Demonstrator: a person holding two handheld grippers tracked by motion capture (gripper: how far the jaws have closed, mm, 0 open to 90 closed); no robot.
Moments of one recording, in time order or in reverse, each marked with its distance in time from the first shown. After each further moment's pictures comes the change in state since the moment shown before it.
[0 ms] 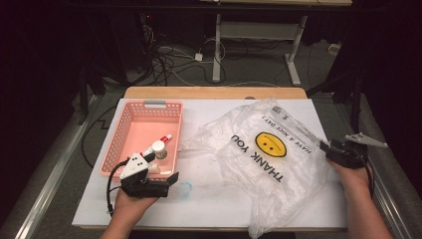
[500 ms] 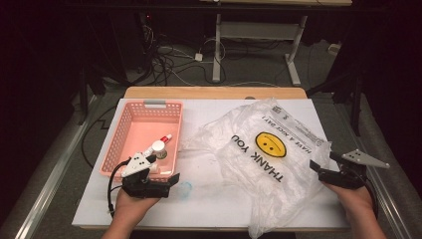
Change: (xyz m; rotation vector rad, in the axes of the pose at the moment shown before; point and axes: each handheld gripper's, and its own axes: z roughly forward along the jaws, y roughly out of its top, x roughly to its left) left arm -0.002 0.002 0.002 0.040 -0.005 -0.022; right arm 0.048 -0.023 -0.042 -0.030 0.152 -0.064
